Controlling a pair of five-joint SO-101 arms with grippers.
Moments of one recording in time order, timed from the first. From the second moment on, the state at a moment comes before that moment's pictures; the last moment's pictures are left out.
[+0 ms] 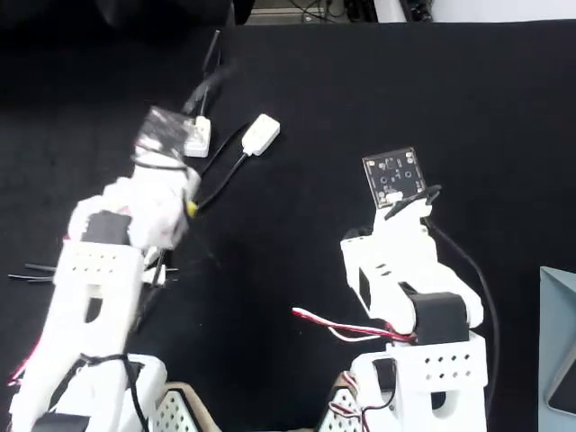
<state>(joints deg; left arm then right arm) -1.4 -37.6 45.3 53.1 -16.2 -5.3 -67.3 52.4 74.9 7.7</state>
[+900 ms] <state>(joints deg) -12.4 26.4 -10.2 42.6 -30.4 -5.3 -67.3 54.7 73.3 9.1</state>
